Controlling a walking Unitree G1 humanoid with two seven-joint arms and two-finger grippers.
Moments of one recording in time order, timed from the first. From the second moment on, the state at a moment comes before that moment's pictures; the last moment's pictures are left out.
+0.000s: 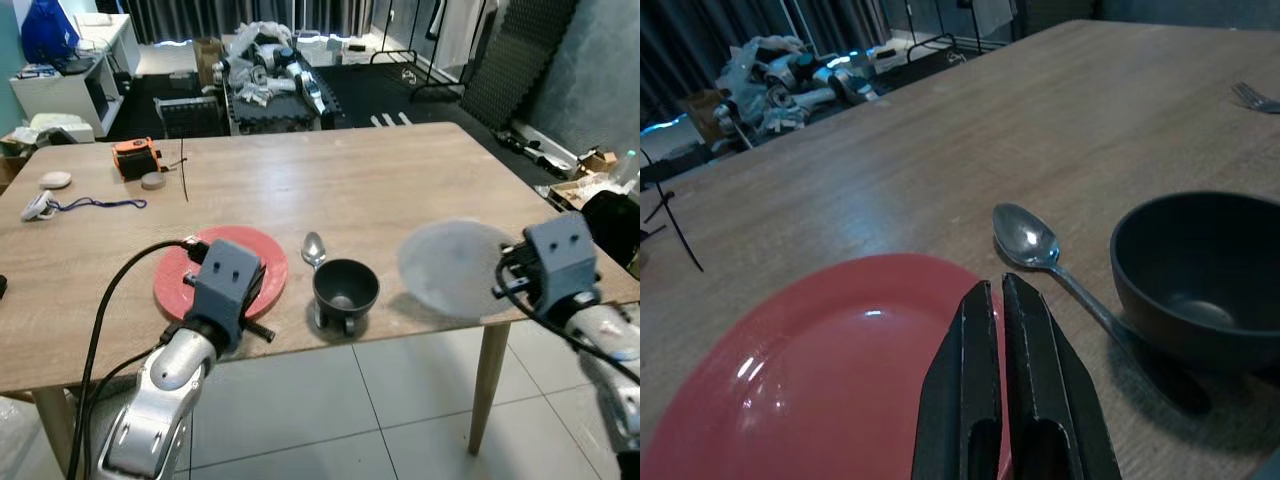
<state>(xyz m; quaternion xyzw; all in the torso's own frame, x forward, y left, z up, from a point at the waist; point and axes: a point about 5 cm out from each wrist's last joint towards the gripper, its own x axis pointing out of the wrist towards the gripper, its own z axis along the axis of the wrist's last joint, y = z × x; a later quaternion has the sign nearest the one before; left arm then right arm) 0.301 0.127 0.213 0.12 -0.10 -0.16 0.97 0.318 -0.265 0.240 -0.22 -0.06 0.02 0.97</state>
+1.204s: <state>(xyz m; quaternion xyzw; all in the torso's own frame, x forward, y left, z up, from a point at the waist) 0.305 0.119 0.210 0.11 -0.10 -0.15 0.98 0.379 -0.232 0.218 0.10 0.02 -0.08 0.99</state>
